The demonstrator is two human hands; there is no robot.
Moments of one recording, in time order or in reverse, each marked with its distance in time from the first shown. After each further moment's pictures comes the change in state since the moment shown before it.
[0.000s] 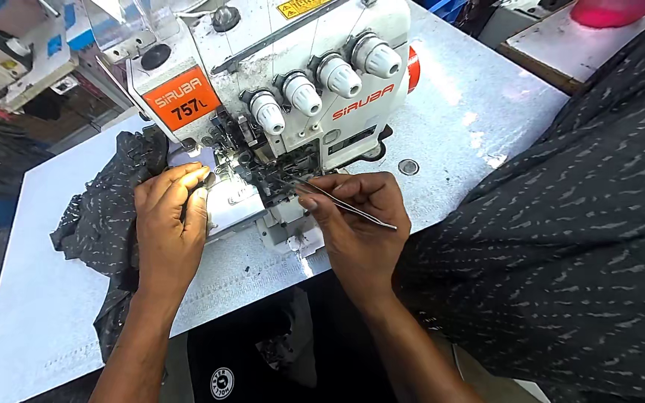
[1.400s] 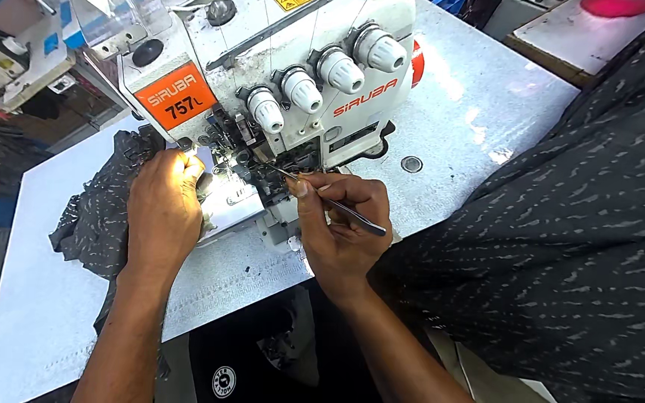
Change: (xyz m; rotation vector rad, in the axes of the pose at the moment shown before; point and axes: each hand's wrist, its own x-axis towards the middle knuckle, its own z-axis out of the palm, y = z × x) left_hand 0.034 0.006 -0.002 0.258 -0.091 -0.039; right_hand -0.004 0.018 0.024 -0.105 0.136 -0.205
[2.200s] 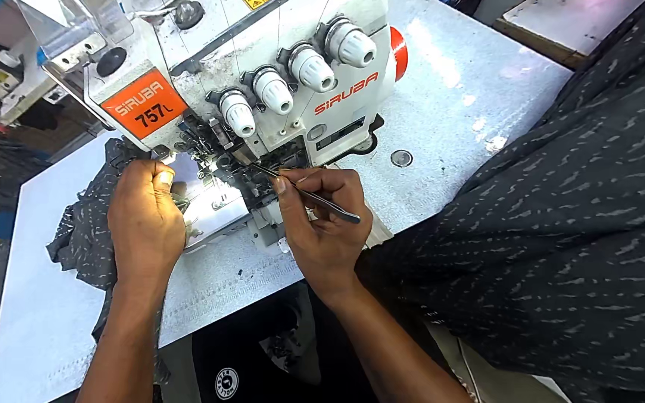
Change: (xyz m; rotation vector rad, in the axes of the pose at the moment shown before) left_hand -0.006 0.000 0.003 -0.035 0.067 -0.139; right_hand 0.002 0.000 0.001 -0.039 -0.014 0.093
